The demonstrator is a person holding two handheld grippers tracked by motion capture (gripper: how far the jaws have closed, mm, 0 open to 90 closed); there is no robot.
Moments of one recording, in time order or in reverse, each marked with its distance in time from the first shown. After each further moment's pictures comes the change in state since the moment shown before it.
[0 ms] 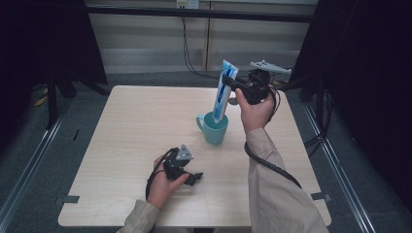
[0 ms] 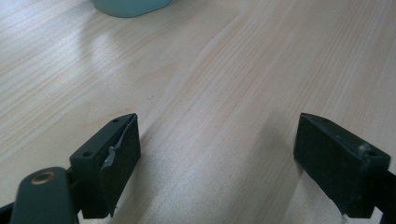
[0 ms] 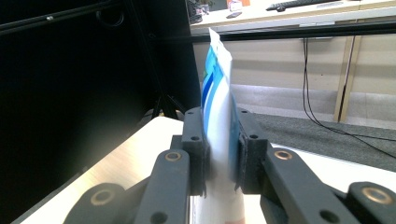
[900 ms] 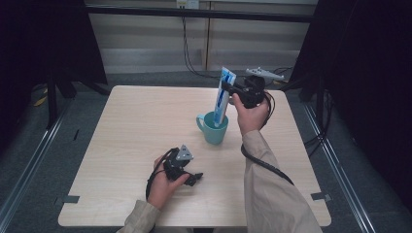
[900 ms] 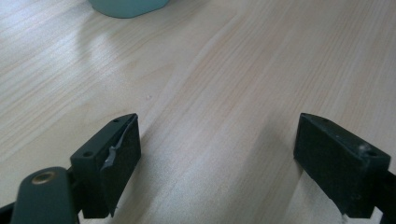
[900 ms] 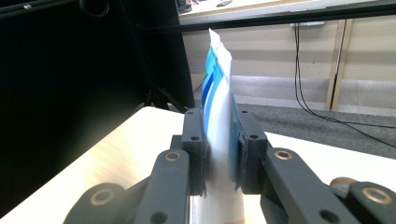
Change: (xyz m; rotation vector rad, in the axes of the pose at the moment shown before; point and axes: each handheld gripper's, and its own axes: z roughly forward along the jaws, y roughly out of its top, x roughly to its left) left arm 0.000 0.000 0.000 0.004 -0.002 0.006; right arm -0.015 -0.025 0.019 0.029 -0.037 0.015
